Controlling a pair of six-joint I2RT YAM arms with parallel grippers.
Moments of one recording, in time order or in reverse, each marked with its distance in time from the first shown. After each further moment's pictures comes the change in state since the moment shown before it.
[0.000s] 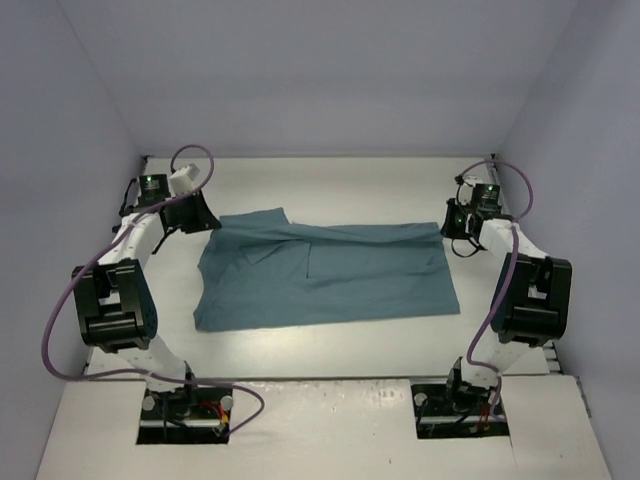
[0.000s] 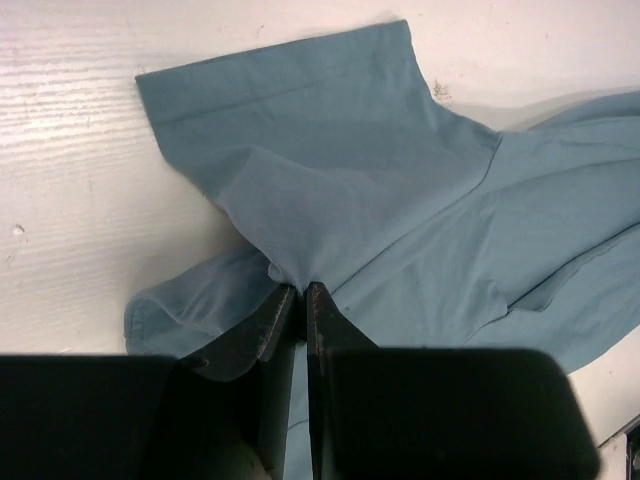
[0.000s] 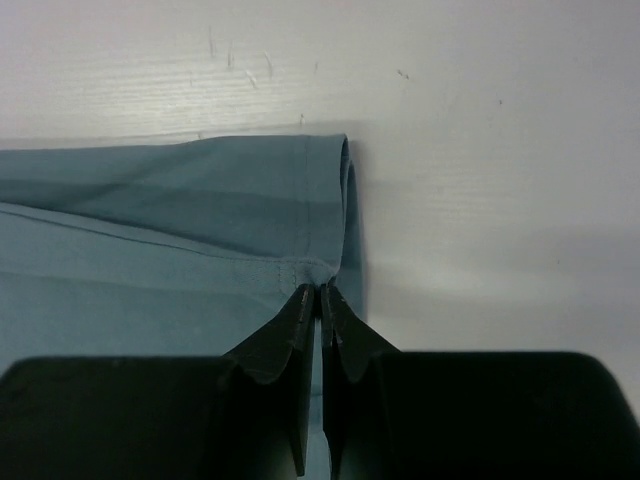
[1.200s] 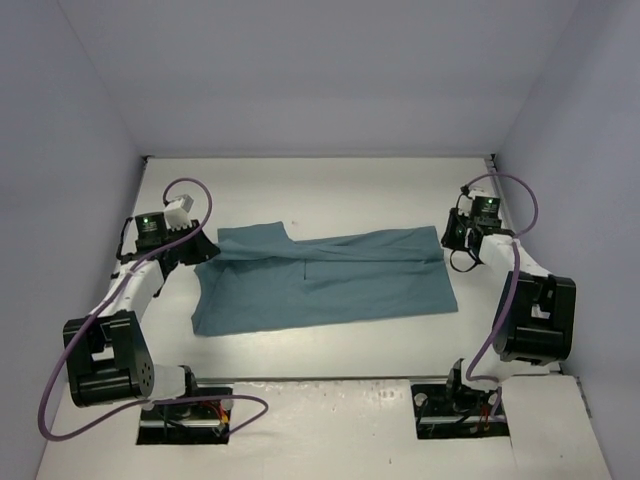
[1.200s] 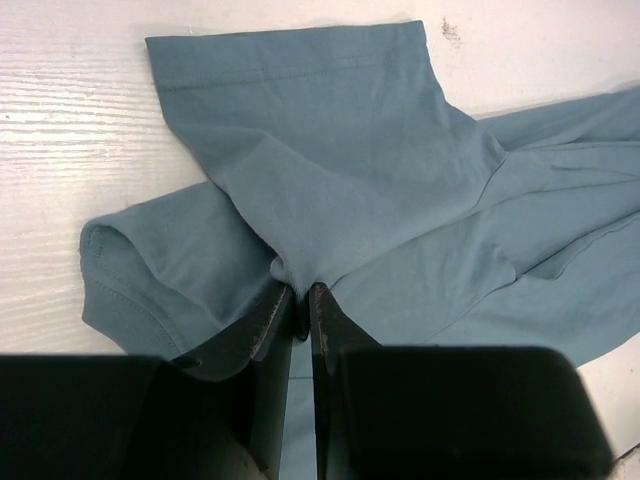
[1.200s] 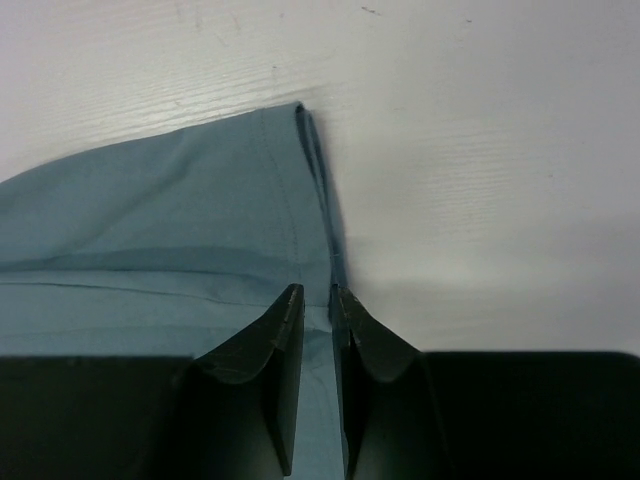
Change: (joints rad) left arm 0.016 -0.313 -0.418 0.212 -0.042 -0.066; right arm 0.007 -0.125 -0.150 0.042 0.076 0.109
